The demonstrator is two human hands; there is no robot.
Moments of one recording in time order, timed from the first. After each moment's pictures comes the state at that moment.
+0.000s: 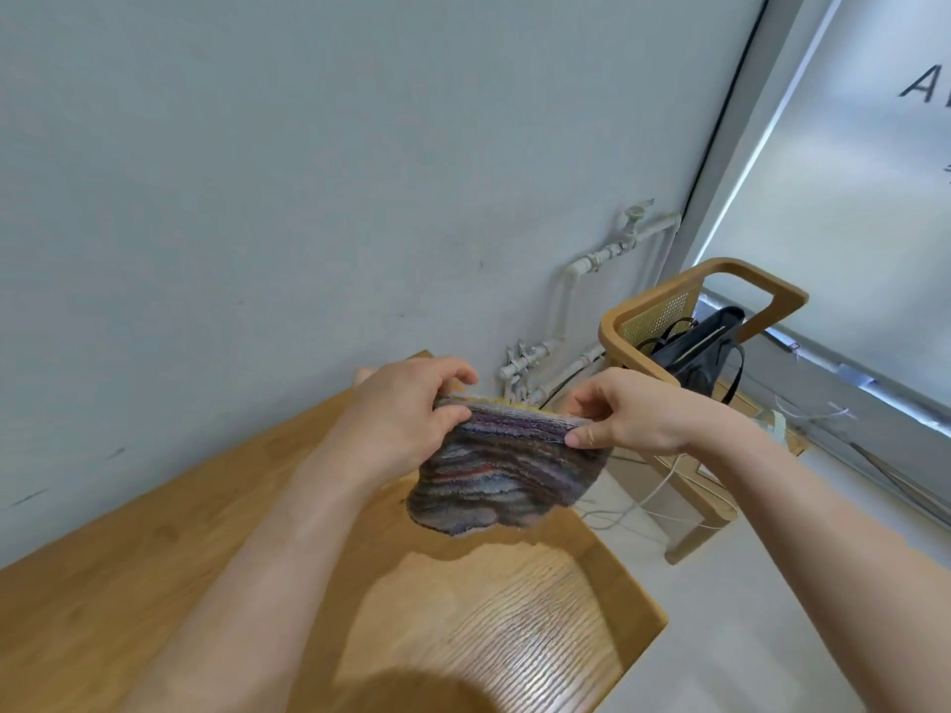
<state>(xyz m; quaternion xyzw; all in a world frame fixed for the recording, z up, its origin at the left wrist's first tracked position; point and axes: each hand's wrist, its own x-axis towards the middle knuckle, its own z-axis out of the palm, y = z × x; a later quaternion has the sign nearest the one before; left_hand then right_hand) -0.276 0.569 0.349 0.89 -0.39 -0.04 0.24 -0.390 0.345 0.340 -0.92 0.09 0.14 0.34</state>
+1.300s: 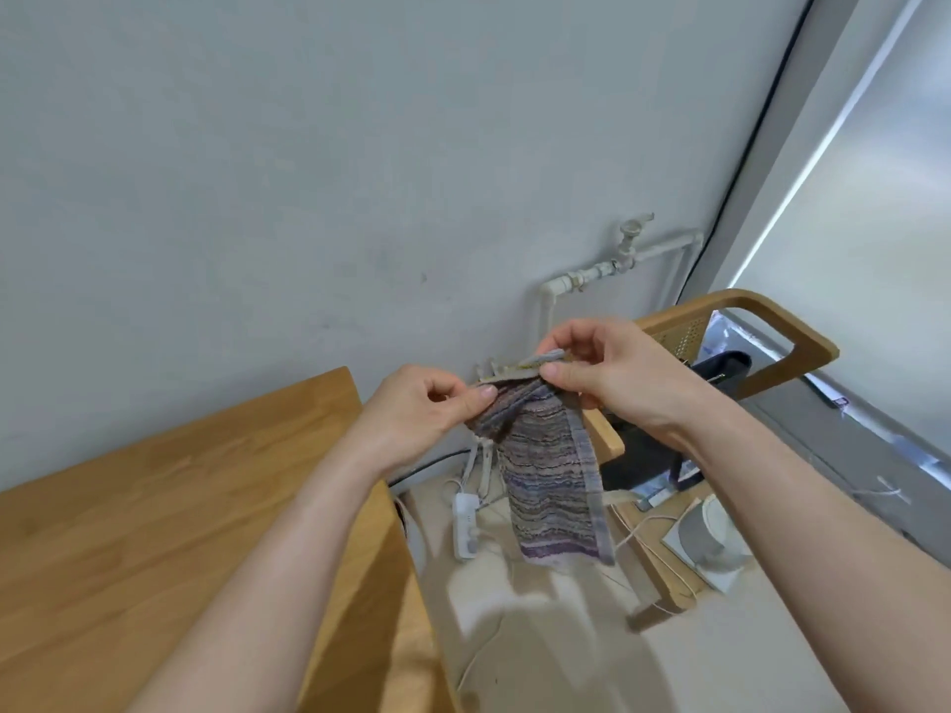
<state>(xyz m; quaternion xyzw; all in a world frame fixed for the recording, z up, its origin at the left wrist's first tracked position) -0.299 0.309 0.308 0.85 -0.23 -0.16 0.45 -0.376 0.106 0.341 -0.81 0.06 0.01 0.59</state>
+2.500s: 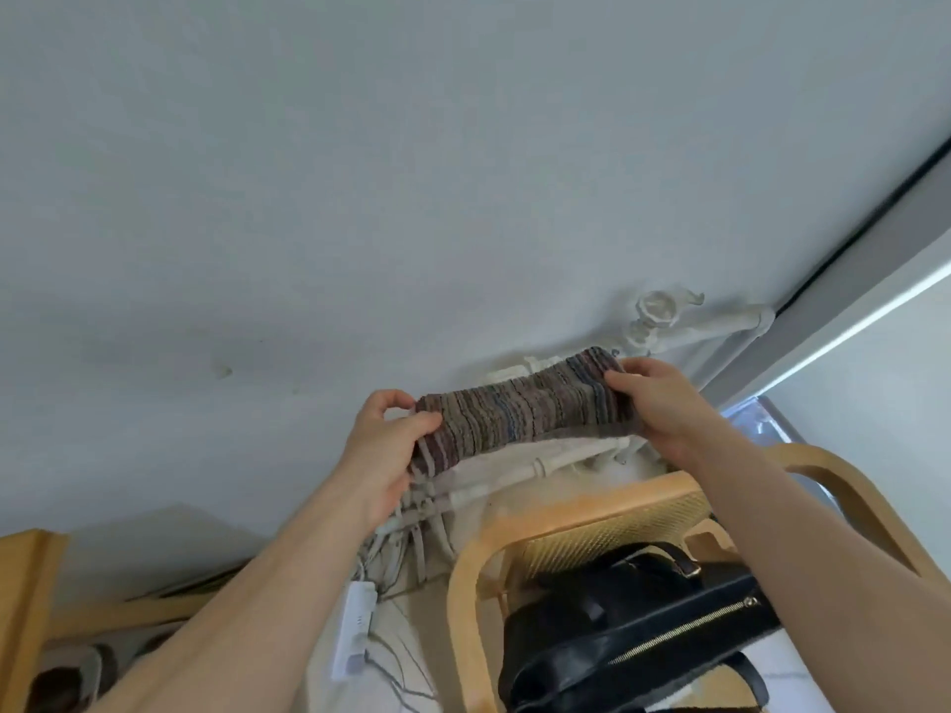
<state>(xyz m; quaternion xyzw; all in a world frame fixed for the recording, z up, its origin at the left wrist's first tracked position) 0.014 0.006 0.124 0.63 0.22 -0.25 0.70 -0.007 -0.260 0.122 -0.71 0.33 0.06 0.62</state>
